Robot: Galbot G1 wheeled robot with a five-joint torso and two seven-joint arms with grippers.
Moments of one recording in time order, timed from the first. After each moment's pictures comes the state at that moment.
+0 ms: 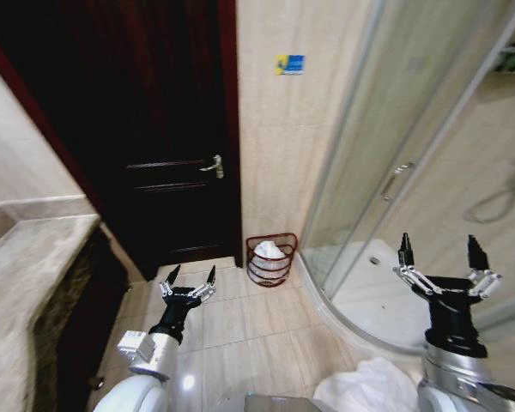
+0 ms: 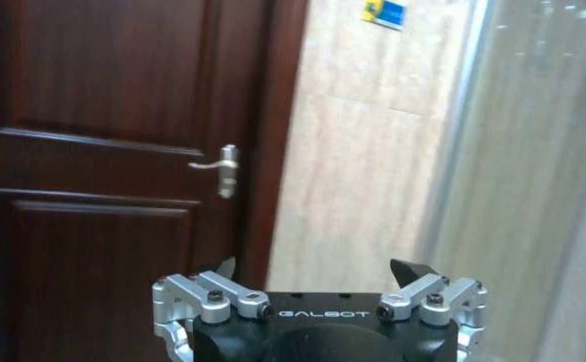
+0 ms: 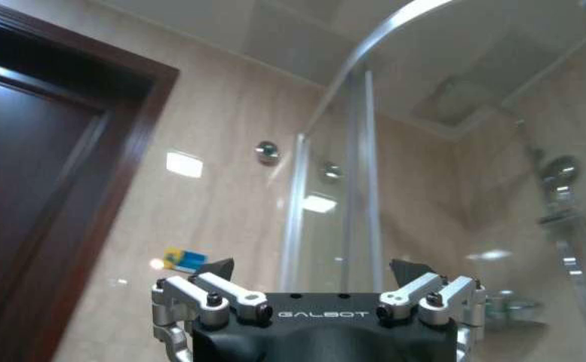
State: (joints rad) left arm 1.88 -1.59 -0.57 -2.50 -0.15 0.18 0.12; right arm -1.79 1.54 0.91 2.42 0.29 0.52 -0.17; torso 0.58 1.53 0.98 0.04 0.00
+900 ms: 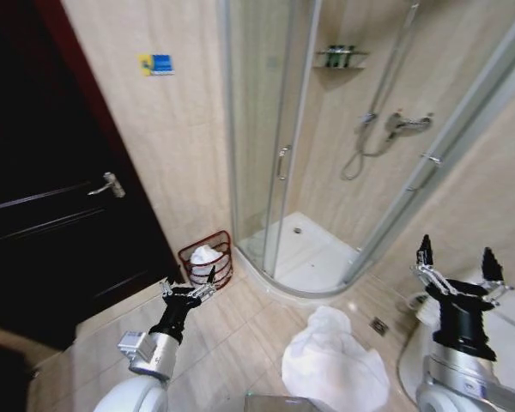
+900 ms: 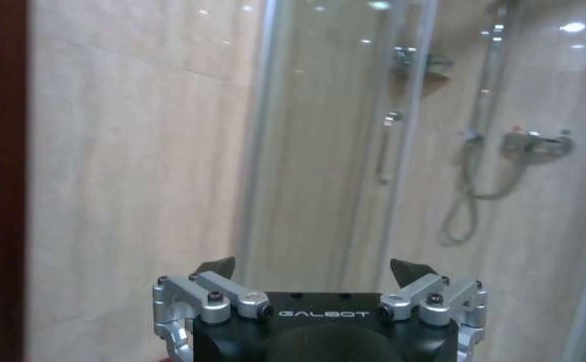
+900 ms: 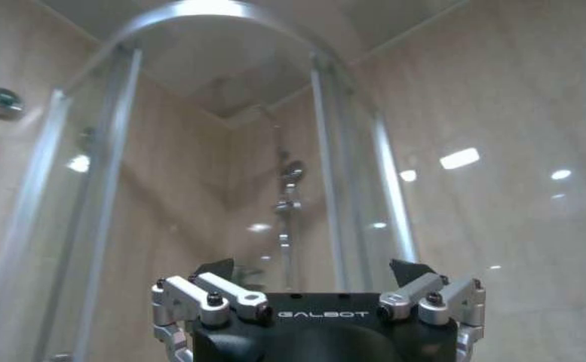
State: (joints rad) left arm 1.88 -1.59 -0.57 -2.50 -0.15 0.18 0.12; right arm -1.80 1.55 0.91 2.44 0.36 0.43 -0.01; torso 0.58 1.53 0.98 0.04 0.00
